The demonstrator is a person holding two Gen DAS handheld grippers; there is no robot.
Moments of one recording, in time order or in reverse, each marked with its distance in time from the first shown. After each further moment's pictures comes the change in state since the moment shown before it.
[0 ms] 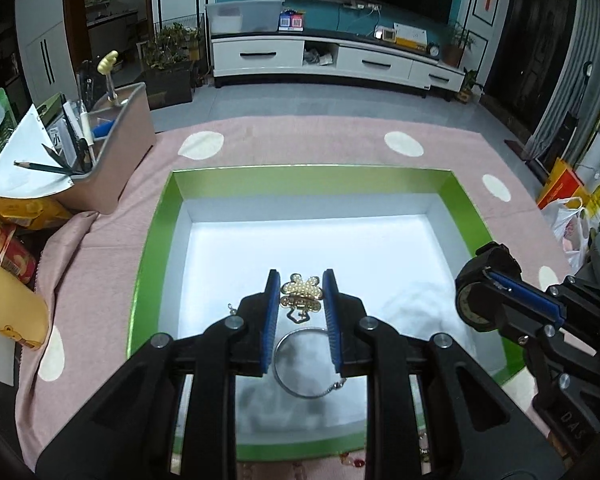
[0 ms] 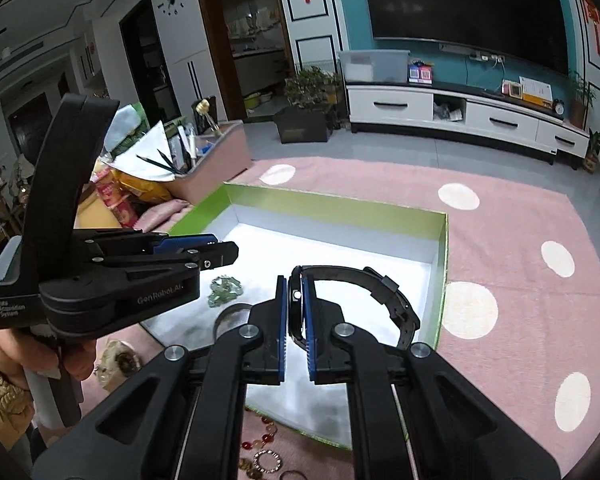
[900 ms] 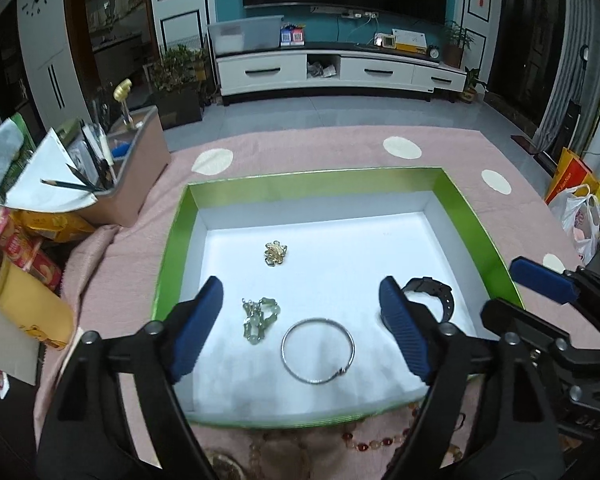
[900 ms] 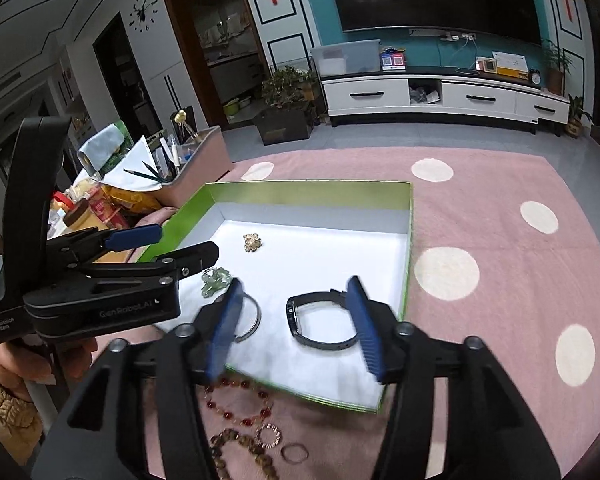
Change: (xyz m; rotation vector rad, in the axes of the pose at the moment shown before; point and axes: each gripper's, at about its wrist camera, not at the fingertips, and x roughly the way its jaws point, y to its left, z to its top) left arm -0.036 -0.018 -0.015 0.068 -0.068 0.067; right arm -0.032 -0.015 -0.016 0.128 -0.016 -0.021
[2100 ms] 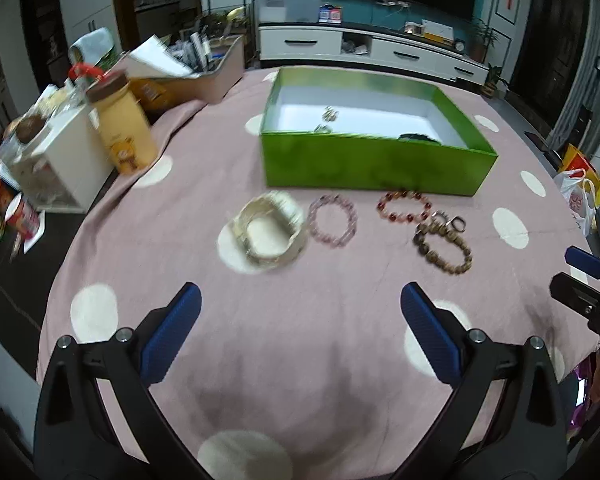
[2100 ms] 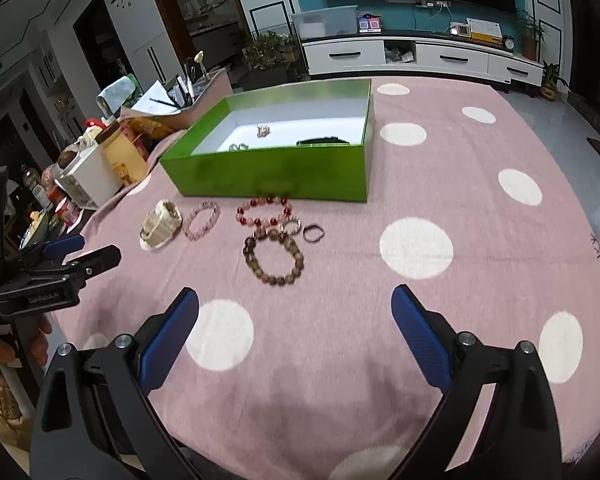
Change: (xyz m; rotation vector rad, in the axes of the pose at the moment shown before) left arm -0.131 0.042 -0.171 -0.134 0.093 0.053; right arm -0.111 0.034 -0.131 0.040 0.140 -0.072
